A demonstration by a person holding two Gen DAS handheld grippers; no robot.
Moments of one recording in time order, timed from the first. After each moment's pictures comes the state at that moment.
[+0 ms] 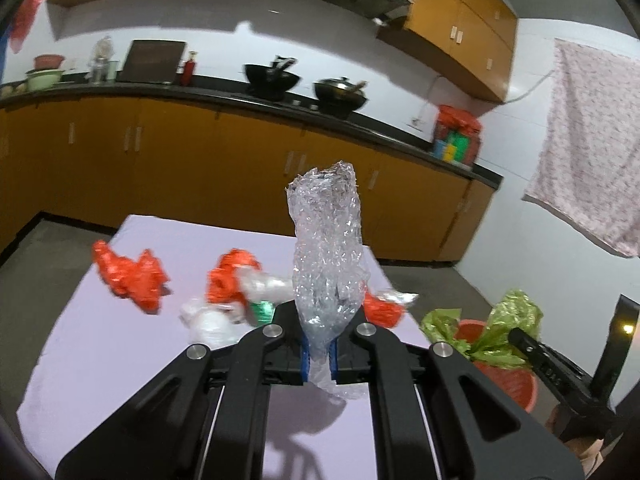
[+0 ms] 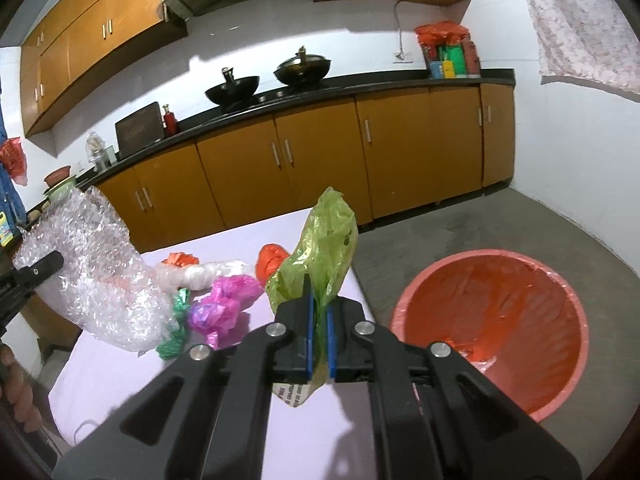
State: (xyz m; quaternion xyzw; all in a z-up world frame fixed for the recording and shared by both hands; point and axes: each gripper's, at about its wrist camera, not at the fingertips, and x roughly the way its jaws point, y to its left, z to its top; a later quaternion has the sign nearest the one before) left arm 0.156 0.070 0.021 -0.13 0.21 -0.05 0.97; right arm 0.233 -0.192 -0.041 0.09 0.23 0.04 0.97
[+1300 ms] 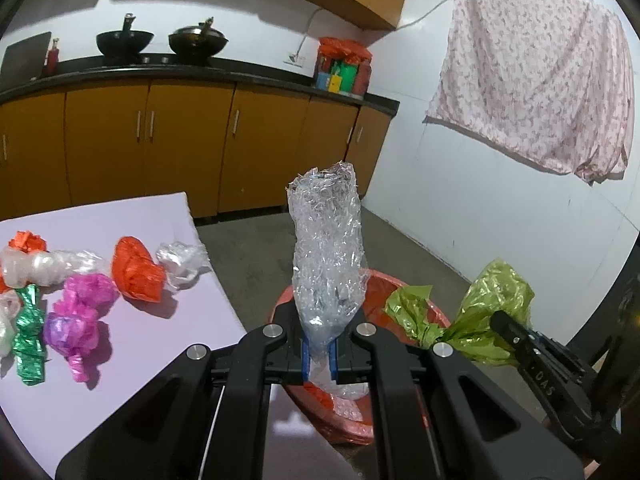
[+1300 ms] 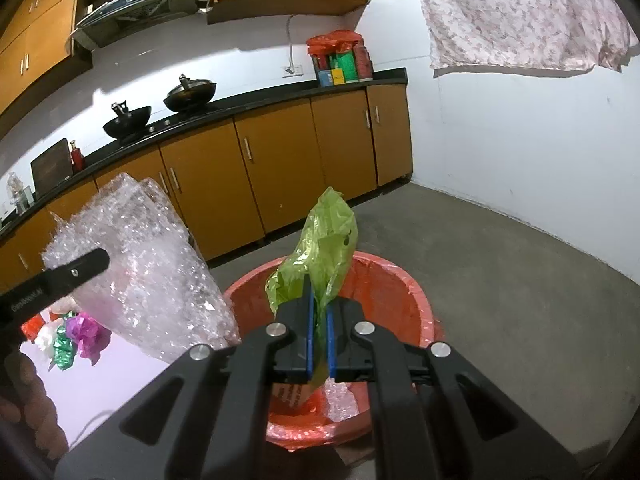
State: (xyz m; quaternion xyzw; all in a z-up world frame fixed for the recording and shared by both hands) left arm 0.229 -0.144 -0.018 -0.07 0.26 -0.24 0.93; right arm 0.202 -0.352 -0.072 0.12 0.22 -0.12 0.96
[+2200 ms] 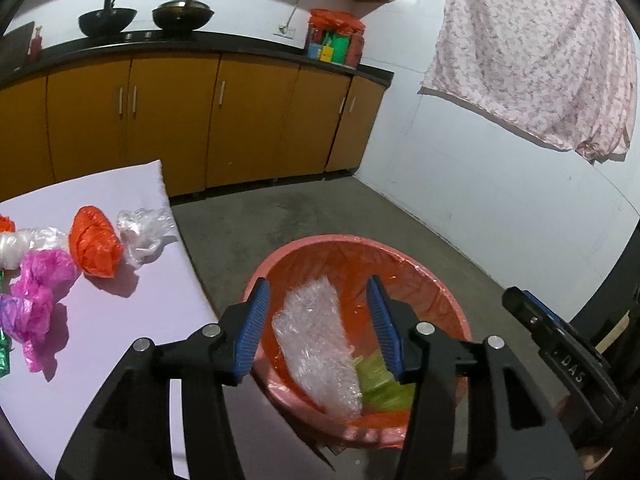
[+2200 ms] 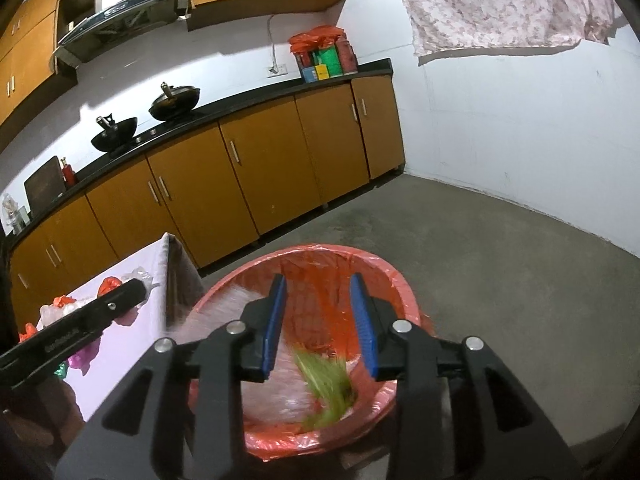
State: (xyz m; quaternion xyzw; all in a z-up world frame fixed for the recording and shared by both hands) left arm 0.245 -0.171 -0.046 -0.05 0.30 -0.25 0.92; right arm 0.204 -0.377 -0.086 0.15 0.22 -0.13 0.96
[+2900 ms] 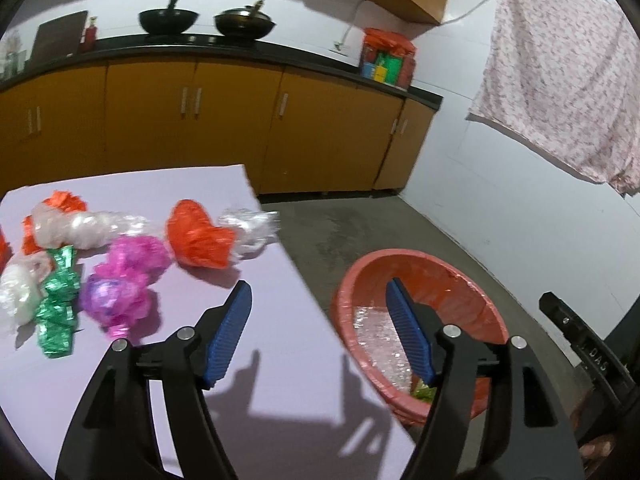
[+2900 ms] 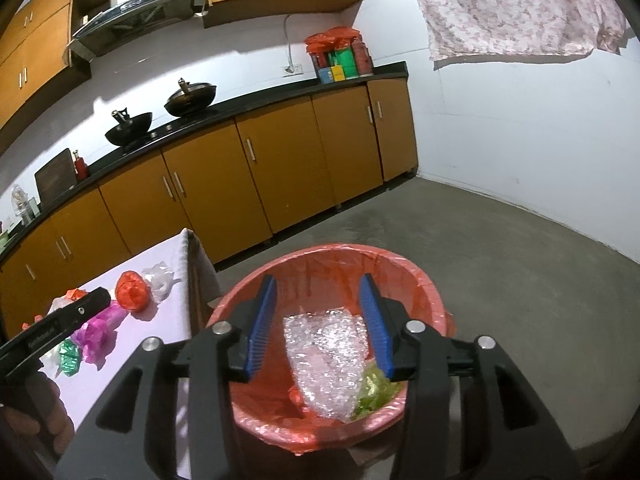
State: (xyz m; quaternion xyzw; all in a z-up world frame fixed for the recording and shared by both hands) left arm 0.232 -0.093 -0.044 -0.08 0.29 -0.16 0.94; right arm 0.208 -0.343 -0.075 0.14 0.22 -0.10 0.96
